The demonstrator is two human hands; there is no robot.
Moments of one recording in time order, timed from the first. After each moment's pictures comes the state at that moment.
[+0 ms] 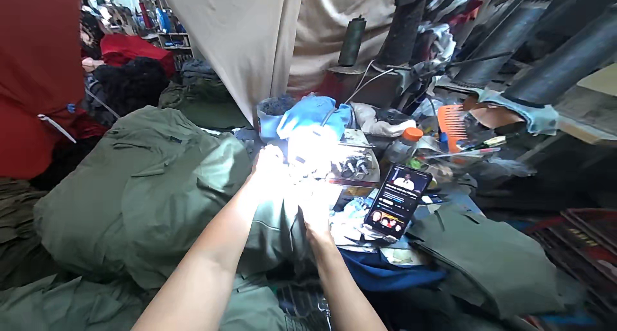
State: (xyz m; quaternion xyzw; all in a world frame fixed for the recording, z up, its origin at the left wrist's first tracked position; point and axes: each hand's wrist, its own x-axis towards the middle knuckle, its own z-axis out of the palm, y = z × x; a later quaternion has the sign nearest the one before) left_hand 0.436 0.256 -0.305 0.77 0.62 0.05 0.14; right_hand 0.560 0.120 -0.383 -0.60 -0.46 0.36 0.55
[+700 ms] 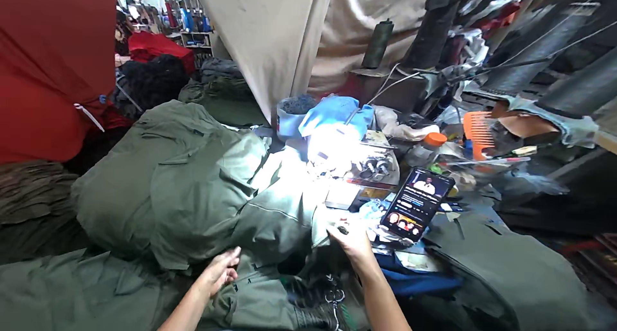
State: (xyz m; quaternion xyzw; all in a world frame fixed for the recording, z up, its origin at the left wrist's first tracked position) left_hand 0.276 0.010 -0.507 0.22 0.63 0.36 0.65; right_hand 0.628 0.077 -0.417 -0.62 -0.55 0.34 0.45
